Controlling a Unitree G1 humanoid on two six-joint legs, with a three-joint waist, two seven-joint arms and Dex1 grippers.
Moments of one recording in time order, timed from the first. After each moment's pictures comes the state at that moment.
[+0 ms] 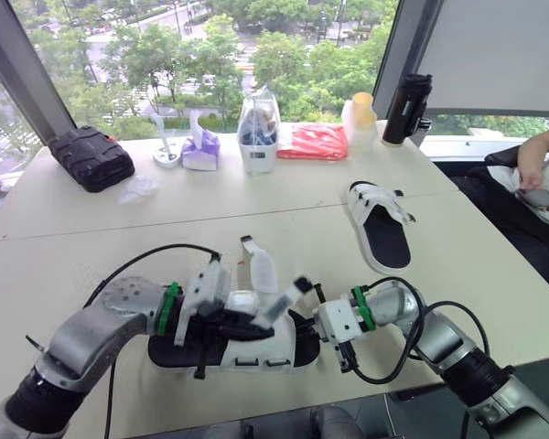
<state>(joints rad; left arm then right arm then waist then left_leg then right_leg) -0.23 0.80 -0.22 -0.44 -0.52 0.36 -1.26 -0.40 -0.64 0.47 -0.02 0.04 -0.20 1.21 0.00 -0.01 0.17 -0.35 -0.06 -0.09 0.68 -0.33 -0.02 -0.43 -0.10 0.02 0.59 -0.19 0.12</state>
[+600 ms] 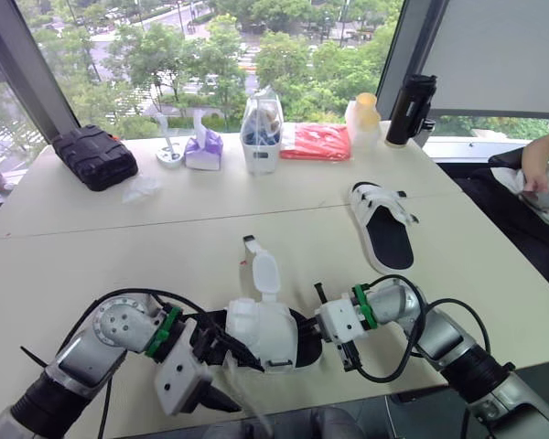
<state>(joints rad) -0.20 0.81 -0.29 -0.26 -0.21 -0.55 -1.48 -0.41 -0.64 0.47 0.00 0.04 -0.23 1.24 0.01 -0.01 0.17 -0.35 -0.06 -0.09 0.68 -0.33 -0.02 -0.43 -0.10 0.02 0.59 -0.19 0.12</state>
